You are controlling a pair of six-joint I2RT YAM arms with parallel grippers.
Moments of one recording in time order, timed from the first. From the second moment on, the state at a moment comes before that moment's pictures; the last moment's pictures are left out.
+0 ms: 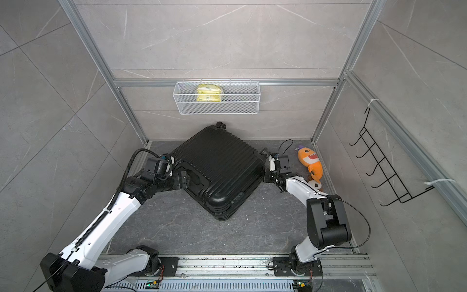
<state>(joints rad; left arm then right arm) -0.37 1.14 1.11 -0.82 -0.01 -0.40 0.15 1.59 0.96 -0.21 -0.14 0.23</state>
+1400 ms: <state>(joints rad) -0.11 1.22 0.46 0.08 -0.50 -0.13 0.11 1.25 0.43 0.23 0.39 0.18</state>
